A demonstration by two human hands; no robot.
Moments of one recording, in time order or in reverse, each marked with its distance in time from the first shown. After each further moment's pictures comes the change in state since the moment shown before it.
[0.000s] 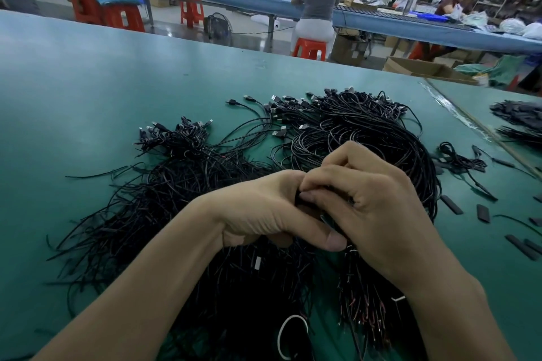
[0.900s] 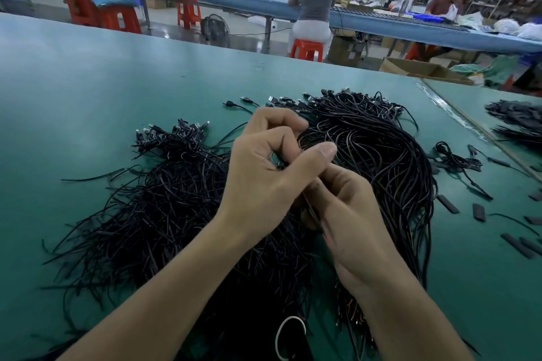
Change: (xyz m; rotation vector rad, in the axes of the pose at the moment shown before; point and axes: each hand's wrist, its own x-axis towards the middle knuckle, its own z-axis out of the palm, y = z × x) left_hand 0.015 -0.003 0.015 0.154 0.886 0.725; right_hand 0.003 -0.022 0.032 1.053 0.114 0.548
